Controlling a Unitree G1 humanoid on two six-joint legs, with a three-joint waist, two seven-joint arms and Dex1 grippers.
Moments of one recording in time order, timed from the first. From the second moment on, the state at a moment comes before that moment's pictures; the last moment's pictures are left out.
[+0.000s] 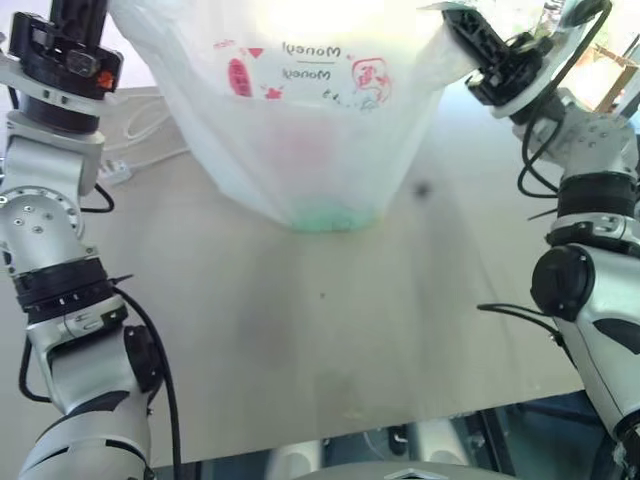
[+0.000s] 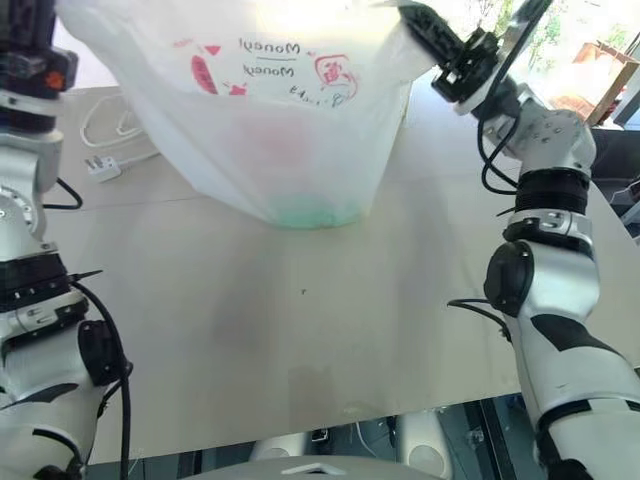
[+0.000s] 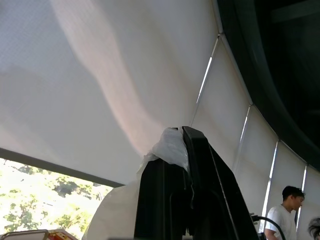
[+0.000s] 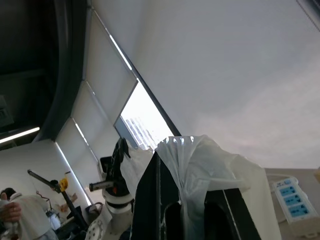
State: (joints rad) left arm -0.83 0.67 0.45 0.16 -1.35 0.47 -0.64; right arm -1.33 -0.39 -0.46 0.78 0.79 0.81 1.10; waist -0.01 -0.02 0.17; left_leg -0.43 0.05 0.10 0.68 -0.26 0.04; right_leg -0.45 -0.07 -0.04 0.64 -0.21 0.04
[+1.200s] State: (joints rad) left arm 0.31 0.60 0.40 -0.40 -0.80 0.57 -0.58; right arm -0.42 -0.61 -0.09 0.17 0.53 0.70 1.15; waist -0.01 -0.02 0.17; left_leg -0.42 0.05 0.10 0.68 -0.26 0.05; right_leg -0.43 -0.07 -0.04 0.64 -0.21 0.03
